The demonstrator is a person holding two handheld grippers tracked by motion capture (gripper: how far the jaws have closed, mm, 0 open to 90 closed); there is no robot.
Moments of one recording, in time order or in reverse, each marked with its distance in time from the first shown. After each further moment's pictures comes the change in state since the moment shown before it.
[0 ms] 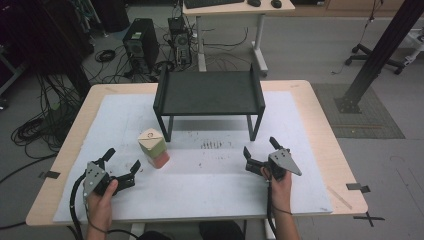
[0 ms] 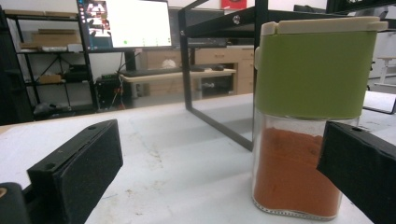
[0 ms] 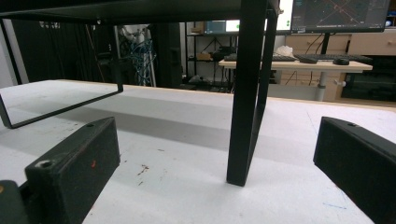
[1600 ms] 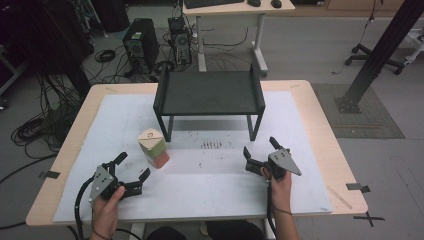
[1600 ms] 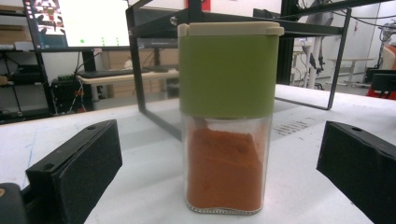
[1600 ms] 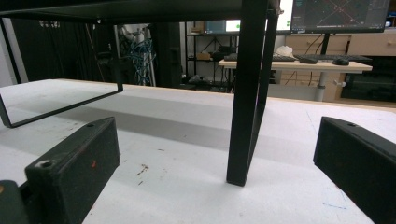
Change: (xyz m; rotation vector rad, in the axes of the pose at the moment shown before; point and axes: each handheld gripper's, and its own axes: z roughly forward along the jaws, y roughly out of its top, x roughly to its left) left arm -0.025 0.001 0.000 0.003 -0.154 -0.014; right arm 0.000 0.000 0.000 0.002 0.000 -0.004
